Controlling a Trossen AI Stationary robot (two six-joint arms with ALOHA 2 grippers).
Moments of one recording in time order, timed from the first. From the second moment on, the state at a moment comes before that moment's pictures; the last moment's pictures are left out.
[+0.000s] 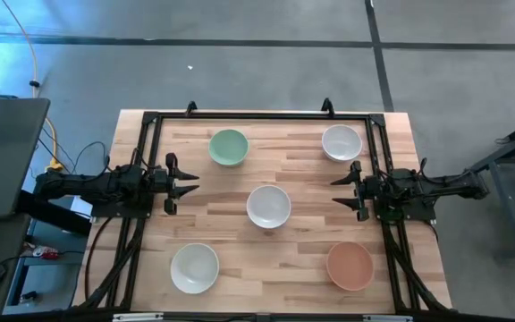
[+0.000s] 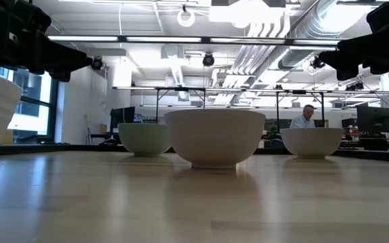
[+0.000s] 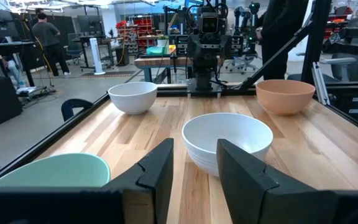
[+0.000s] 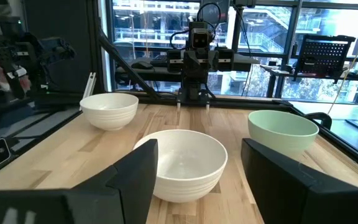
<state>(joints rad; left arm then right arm) 0.09 0.08 0.01 0.03 -0.12 0.06 0.12 0.01 0.01 0.02 0.06 -0.06</state>
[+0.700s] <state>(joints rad) 0.09 0.08 0.01 0.11 -0.13 -0.26 0.12 0.01 0.01 0.02 0.06 -0.06</state>
